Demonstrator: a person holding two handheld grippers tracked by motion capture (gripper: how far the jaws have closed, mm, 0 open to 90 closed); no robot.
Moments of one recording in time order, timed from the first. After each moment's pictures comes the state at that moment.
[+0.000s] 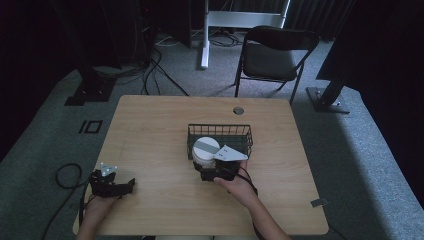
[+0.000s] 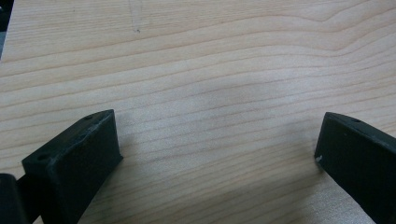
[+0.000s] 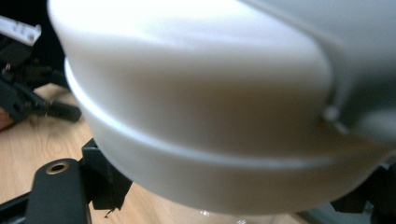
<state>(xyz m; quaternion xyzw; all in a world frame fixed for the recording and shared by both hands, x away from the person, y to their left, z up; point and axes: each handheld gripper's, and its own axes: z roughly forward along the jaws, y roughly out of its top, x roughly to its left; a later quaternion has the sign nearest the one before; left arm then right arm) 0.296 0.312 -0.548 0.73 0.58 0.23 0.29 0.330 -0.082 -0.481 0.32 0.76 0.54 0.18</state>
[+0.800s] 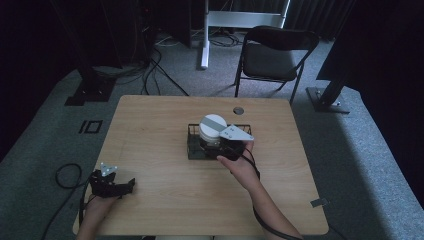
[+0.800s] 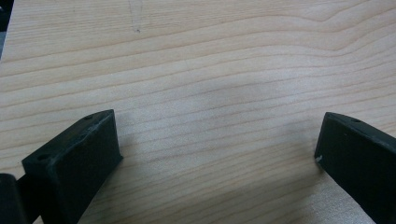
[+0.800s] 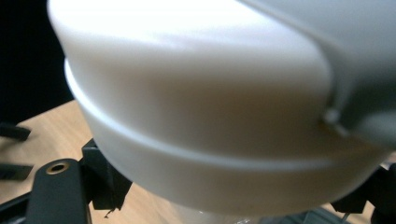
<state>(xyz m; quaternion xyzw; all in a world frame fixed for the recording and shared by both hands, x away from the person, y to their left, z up) 0.296 0.312 -0.548 0.73 0.58 0.23 0.29 0.367 -0.091 -0.432 0.35 0.73 0.54 0.24</state>
